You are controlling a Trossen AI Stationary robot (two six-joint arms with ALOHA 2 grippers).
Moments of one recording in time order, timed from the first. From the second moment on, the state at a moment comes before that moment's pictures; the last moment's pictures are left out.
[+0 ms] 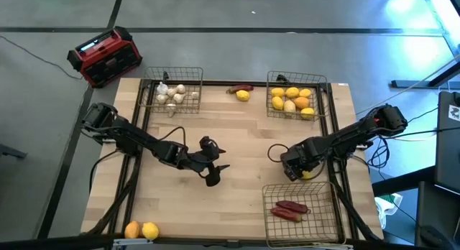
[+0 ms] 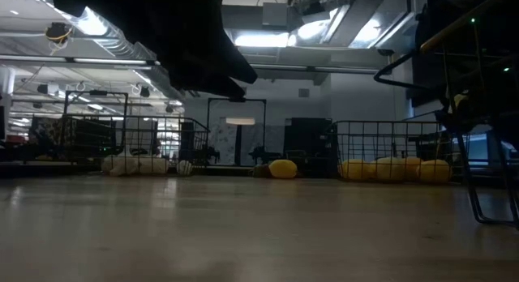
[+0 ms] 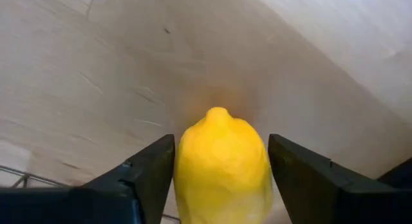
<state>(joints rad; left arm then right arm) -0.32 1.58 0.81 0.17 -0.52 -0.40 0.30 1.39 0.67 -0.89 -0.24 1.27</state>
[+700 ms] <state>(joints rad) -0.32 1.58 0.81 0.18 -0.52 -0.39 0.38 1.40 0.67 -0.89 -0.33 1.24</state>
